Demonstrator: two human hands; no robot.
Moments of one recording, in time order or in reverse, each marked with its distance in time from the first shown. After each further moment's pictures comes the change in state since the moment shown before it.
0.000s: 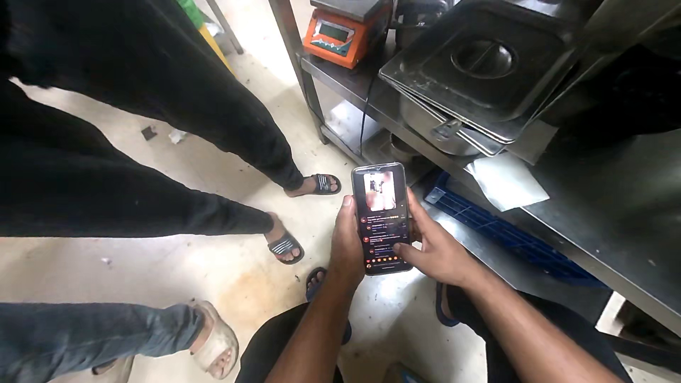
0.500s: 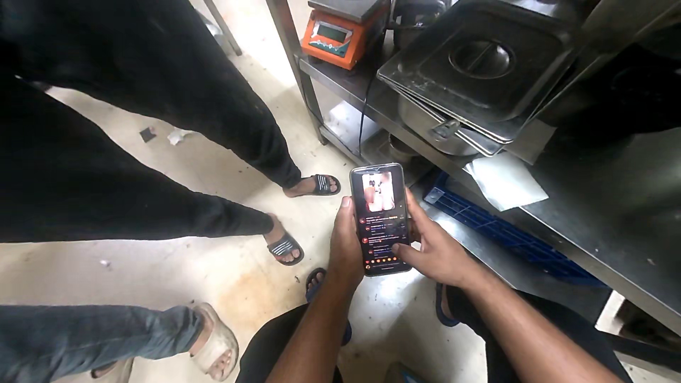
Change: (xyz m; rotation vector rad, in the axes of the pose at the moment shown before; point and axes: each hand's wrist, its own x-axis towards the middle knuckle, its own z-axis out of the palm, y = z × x) left_hand 0.000 0.000 0.001 0.006 0.015 -0.013; right_hand 0.000 -0.003 0.000 0.017 -0.008 0.011
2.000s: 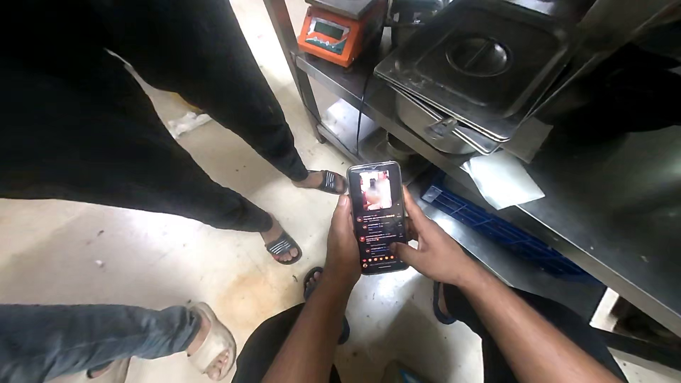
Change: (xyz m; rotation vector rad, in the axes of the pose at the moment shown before) left_hand 0.001 0.002 0.003 -0.036 0.022 -0.013; right_hand 0.000 0.002 -0.001 -0.033 -0.007 -0.019
